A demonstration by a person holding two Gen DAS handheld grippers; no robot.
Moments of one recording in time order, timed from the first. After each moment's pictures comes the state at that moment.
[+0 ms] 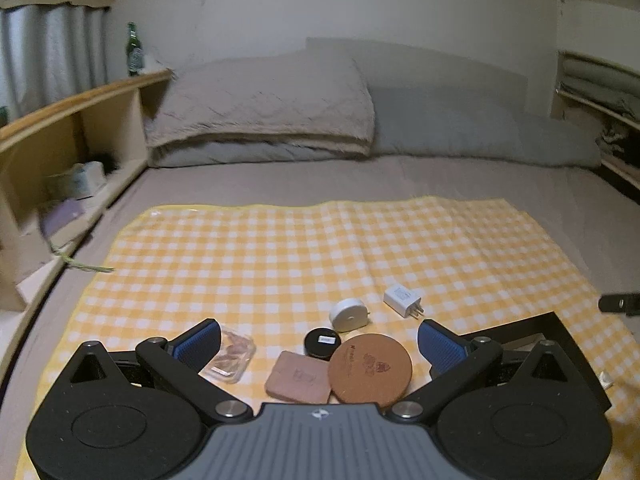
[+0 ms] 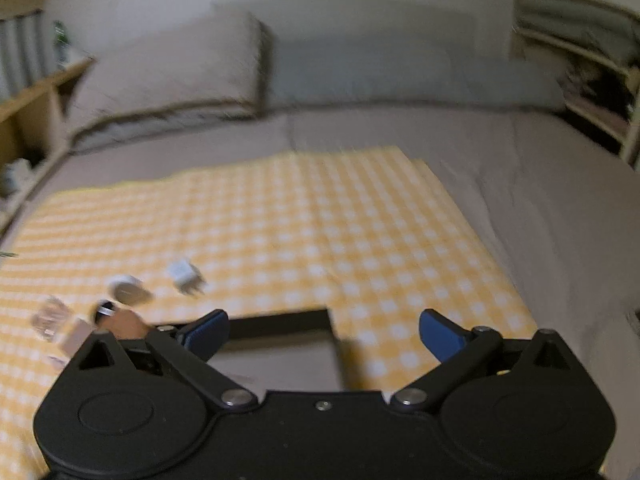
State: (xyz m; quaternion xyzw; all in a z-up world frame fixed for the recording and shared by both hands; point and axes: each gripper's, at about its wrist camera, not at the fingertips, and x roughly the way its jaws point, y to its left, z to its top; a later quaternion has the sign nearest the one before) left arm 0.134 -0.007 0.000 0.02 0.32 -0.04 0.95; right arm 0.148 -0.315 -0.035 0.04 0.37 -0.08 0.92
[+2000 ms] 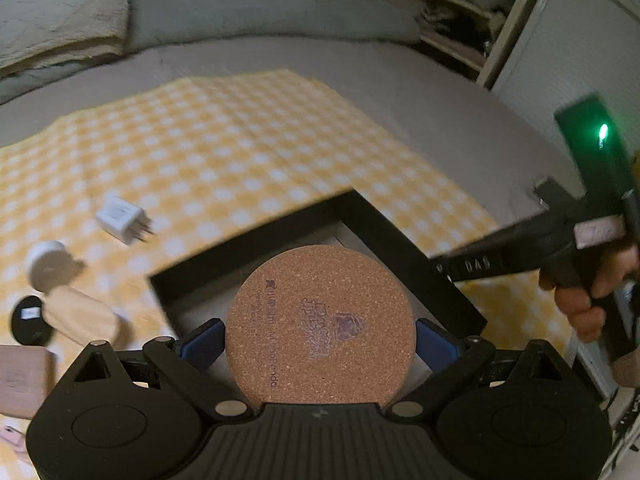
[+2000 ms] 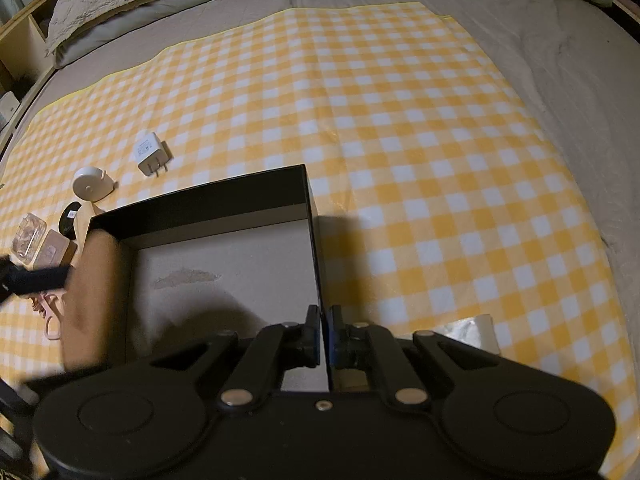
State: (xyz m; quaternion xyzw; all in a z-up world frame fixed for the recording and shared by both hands) left arm 0.187 -0.155 -0.109 0.04 0.44 -0.35 0.83; right arm 0.180 -0.342 -0.124 0.08 0.53 -0.03 0.84
